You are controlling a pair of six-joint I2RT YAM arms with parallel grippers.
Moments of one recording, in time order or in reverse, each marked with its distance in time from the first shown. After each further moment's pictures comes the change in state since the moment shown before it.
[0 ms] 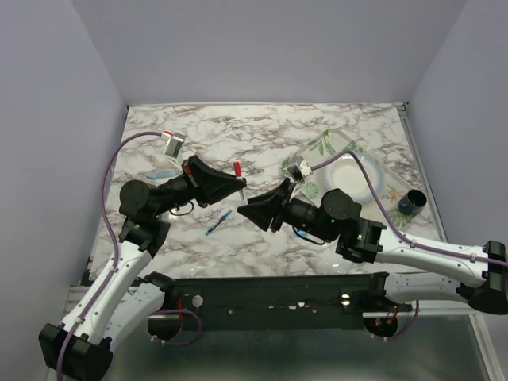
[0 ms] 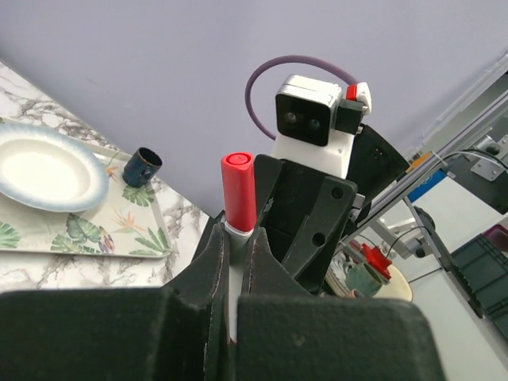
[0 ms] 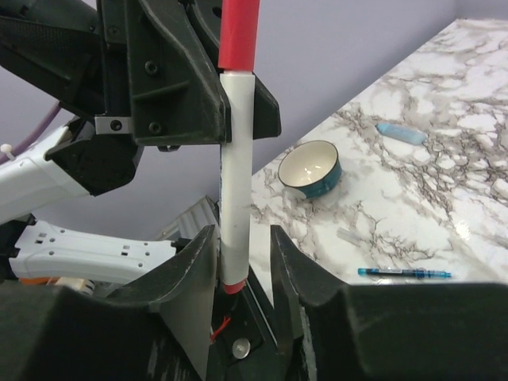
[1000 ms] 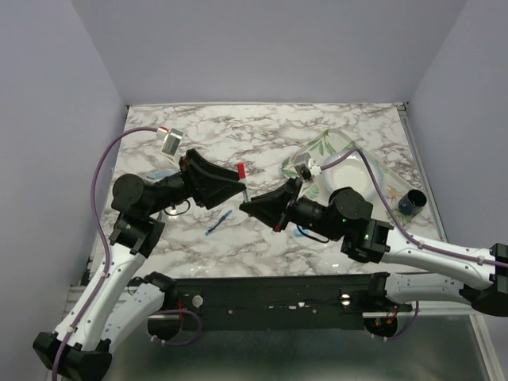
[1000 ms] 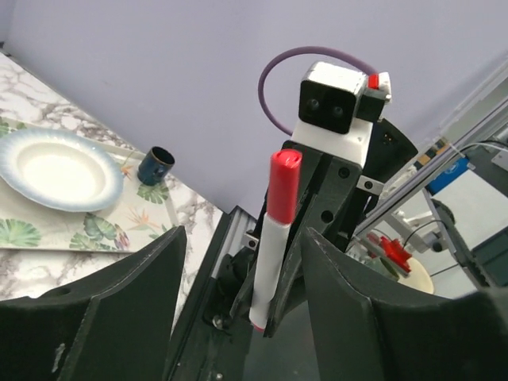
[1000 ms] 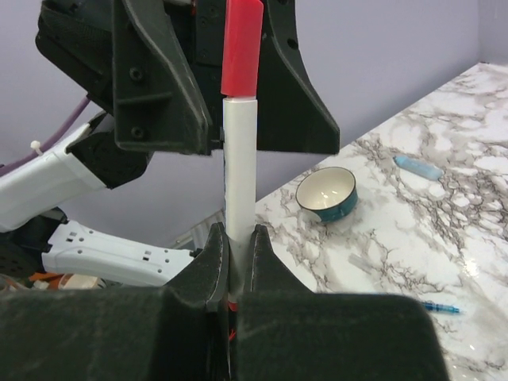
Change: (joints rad) left arm -0.006 -0.021 0.093 -0.176 -0.001 0.092; right arm 0.000 -0.026 0.024 0.024 -0.067 -0.048
